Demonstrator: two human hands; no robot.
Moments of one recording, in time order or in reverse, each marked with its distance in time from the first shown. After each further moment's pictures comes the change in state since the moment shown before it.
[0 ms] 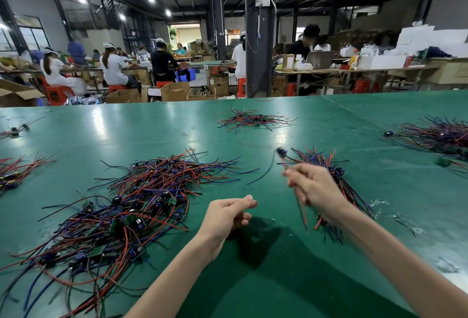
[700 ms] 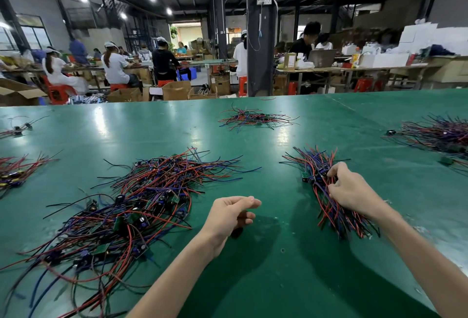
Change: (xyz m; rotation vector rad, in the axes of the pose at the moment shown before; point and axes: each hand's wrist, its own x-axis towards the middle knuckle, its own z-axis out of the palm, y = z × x) left_hand -0.003 0.005 0.001 0.081 -0.014 -0.036; right_hand 0.015 0.027 -0.063 -0.833 0.105 0.203
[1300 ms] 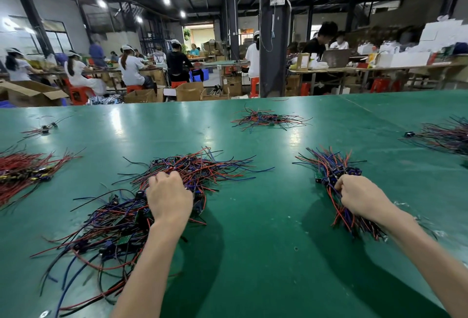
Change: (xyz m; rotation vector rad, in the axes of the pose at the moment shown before) left_hand 0.007 0.034 -0.099 1.405 0.850 0.108; right_hand 0.000 -0.005 0.009 -0.347 -0.018 -0.065
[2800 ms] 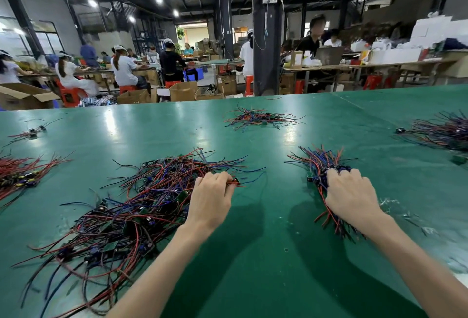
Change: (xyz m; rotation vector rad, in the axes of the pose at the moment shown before) left_hand -0.024 0.057 0.033 -0.343 0.077 0.578; right_hand -0.017 -0.018 0.000 -0.371 0.202 0.004
